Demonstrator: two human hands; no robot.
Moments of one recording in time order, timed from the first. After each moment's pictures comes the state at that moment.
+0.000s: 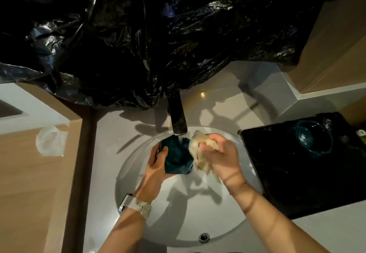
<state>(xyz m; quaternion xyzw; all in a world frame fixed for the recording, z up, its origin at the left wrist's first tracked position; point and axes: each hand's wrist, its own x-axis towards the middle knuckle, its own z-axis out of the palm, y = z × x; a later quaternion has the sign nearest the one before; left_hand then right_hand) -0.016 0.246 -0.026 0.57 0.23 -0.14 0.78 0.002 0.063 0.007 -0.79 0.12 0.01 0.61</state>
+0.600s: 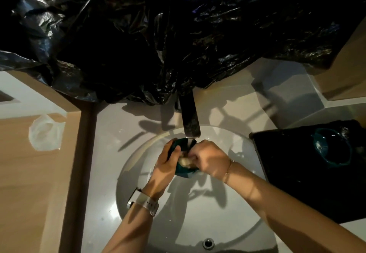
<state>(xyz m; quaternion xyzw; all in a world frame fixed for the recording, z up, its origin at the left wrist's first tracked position) 0.006 0.245 -0.055 0.70 0.19 -0.17 0.67 0.049 0.097 -0.022 -0.92 -0.23 0.24 0.20</state>
